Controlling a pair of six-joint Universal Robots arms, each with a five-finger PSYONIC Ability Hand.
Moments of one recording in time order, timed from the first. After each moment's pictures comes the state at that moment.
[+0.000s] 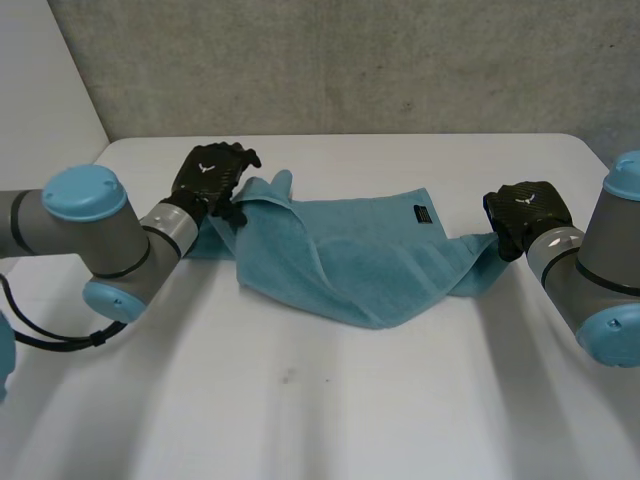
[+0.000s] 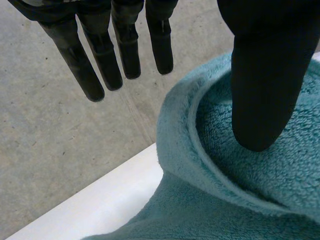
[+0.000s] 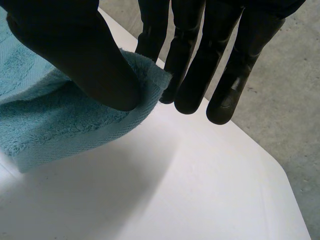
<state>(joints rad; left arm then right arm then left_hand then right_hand) 4.40 -2.39 -1.14 3.56 -1.25 3.30 1.83 -1.06 1.44 -0.13 1.53 2.71 0.47 0.47 0.47 0.47 0.30 0.98 1.18 1.19 1.19 0.99</state>
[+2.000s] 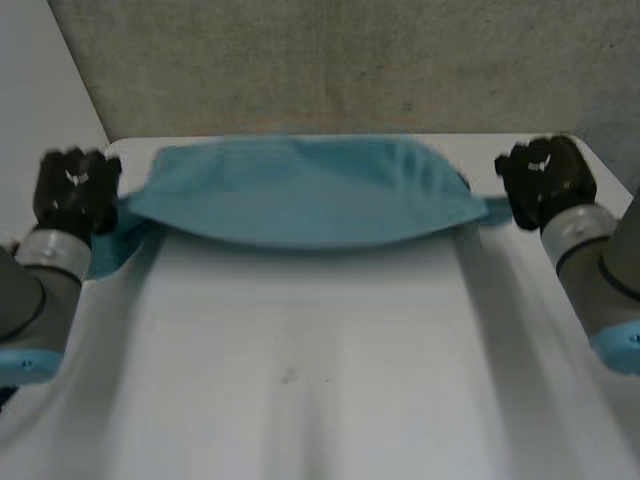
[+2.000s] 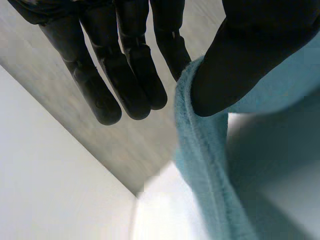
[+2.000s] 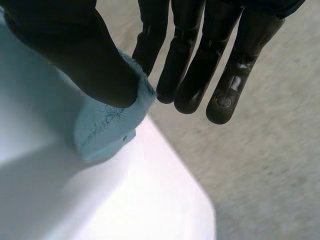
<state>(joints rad) 4.61 -1.92 -1.81 3.84 -1.46 3.58 1.85 -1.25 1.56 -0.27 1.55 2.52 1.13 1.20 1.19 1.20 0.97 0.98 1.18 1.19 1.20 1.00</state>
